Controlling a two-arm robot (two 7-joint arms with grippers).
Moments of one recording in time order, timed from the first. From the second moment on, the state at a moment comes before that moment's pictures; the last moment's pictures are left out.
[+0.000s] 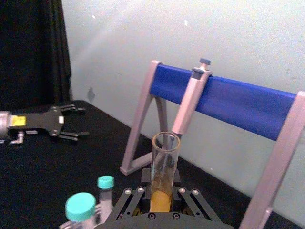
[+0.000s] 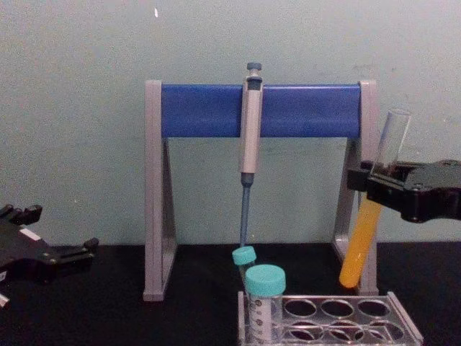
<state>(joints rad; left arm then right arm) -0.20 0.60 0.45 -1.41 -0.25 -0.12 0.03 0.22 0.52 -0.35 -1.59 0.45 0.02 0.50</state>
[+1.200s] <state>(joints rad) -0.20 0.60 0.45 -1.41 -0.25 -0.12 0.03 0.21 0.53 -0.35 -1.62 0.46 0.02 0.49</state>
